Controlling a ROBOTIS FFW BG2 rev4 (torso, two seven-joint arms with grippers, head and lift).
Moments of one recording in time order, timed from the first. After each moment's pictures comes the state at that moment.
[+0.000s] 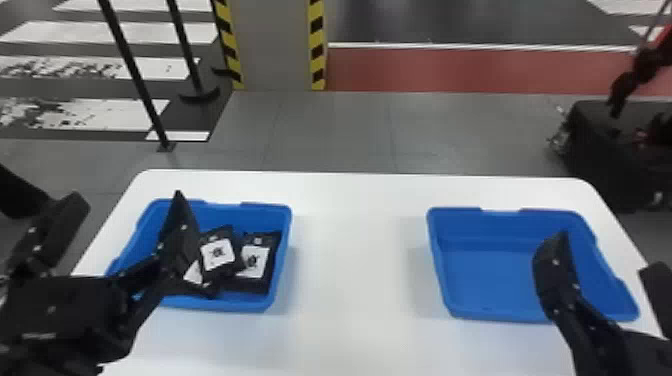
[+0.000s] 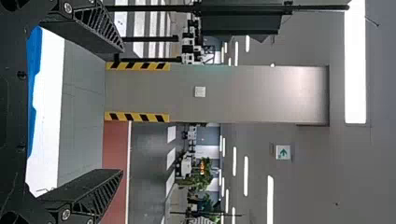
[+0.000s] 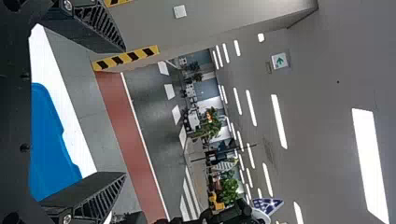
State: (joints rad) left arm 0.84 0.09 0.05 -2.64 0.09 0.13 0.10; right arm 0.85 -0.01 0.12 -2.41 -0.16 -0.16 -0.21
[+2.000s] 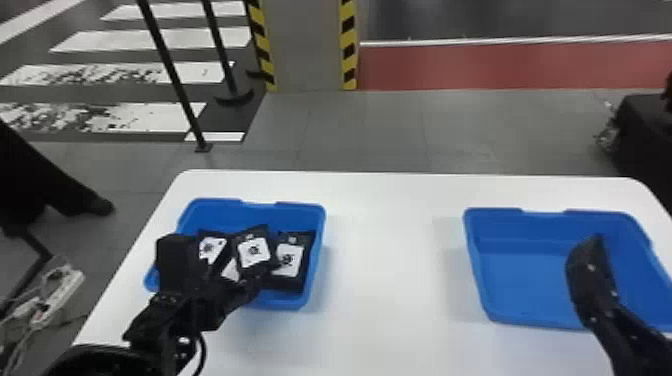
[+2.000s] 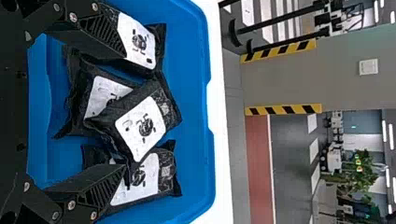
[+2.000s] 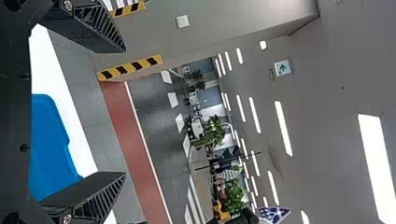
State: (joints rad) left arm 0.32 0.15 0.12 -1.99 0.04 0.64 -0.13; right arm 0.84 0.00 0.13 -2.39 -0.17 -0.15 -0.18
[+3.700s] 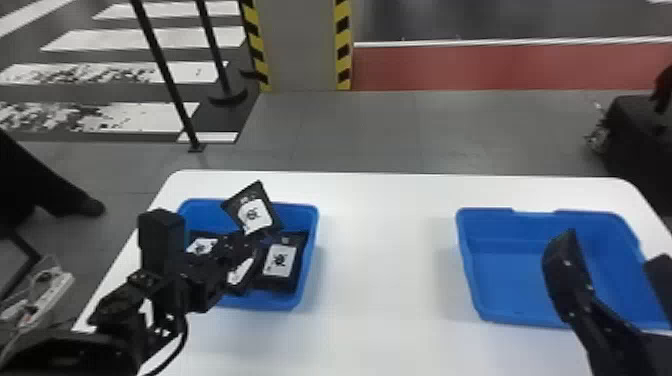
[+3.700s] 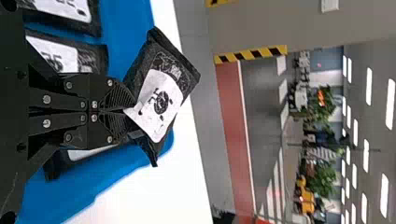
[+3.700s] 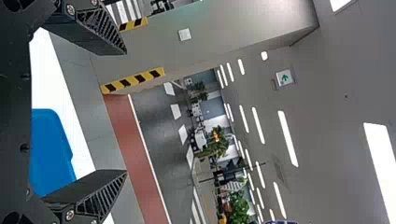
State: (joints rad) left arm 0.31 0.18 0.15 -2.07 0.00 0.56 -0.44; right arm 0.83 0.00 0.13 -2.40 -0.20 -0.13 -0.10
